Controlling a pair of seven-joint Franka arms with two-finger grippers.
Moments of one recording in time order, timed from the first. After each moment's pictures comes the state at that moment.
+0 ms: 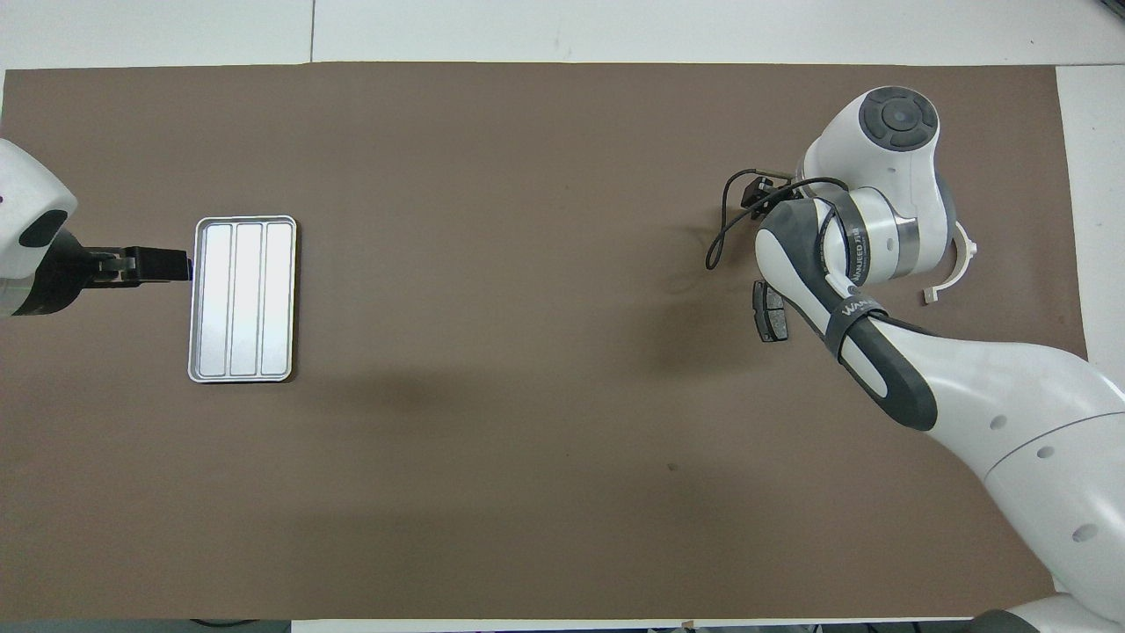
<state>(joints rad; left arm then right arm) -0.03 -0.13 -0.04 -1.92 -0.02 1.96 -0.04 0.08 0.62 0.04 -1.57 -0.10 2.19 0.51</state>
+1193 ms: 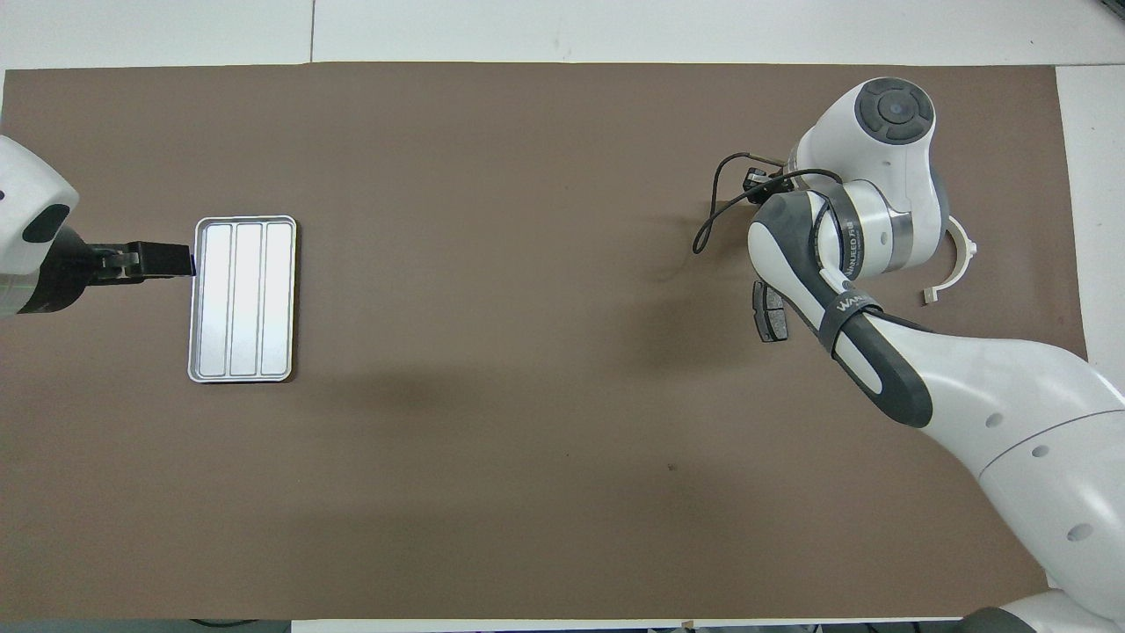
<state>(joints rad) -0.03 -0.13 -0.04 -1.92 -0.02 1.98 -0.09 0.09 0.63 0.06 -1.54 -0.09 2.20 0.60</state>
